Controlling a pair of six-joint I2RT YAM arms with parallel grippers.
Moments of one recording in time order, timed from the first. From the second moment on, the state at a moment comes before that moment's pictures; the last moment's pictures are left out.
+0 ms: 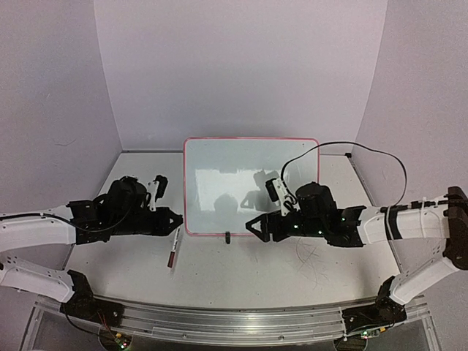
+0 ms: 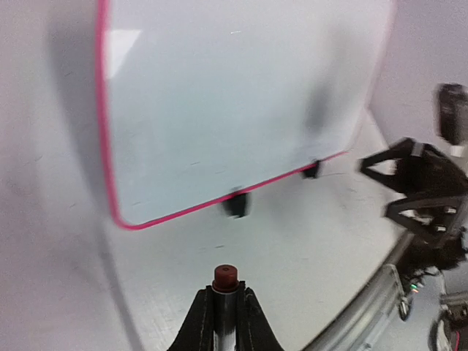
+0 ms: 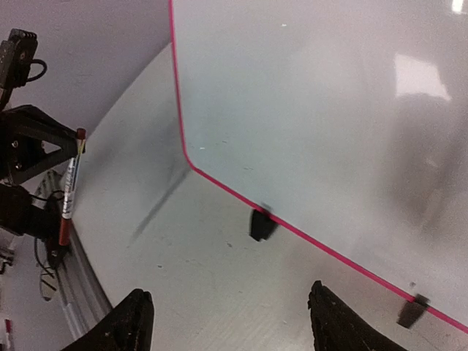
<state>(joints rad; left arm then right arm) -0.89 1.08 0.66 -0.21 -0.04 -0.66 0.92 1.42 0.74 0.18 -0.10 0.47</state>
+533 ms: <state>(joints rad) -1.01 1.40 0.87 0.17 0.31 -0.30 0.93 1.57 0.83 0.45 -0.61 0.58</state>
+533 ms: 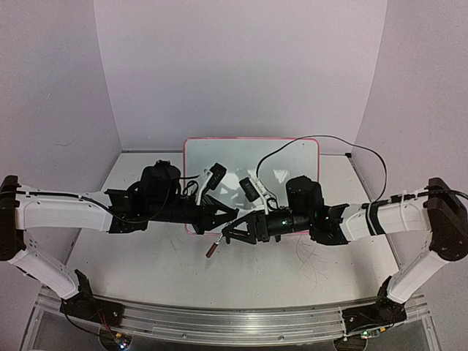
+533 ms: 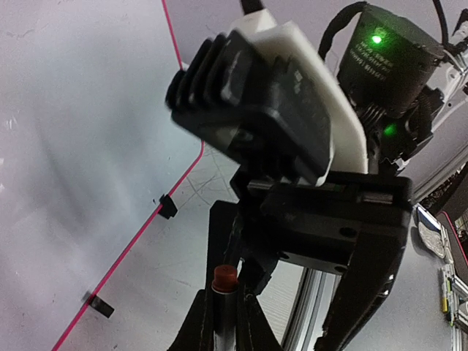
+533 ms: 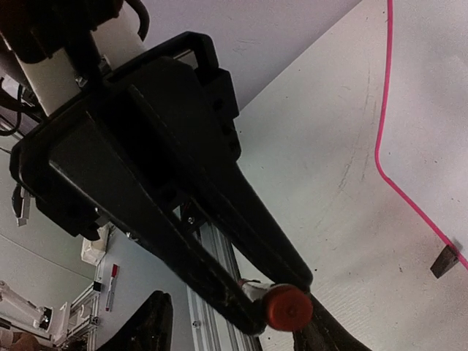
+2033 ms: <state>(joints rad) -1.01 1.41 0.85 0.28 0.42 -0.41 0.81 1.35 0.63 0.67 -0.47 0.70</state>
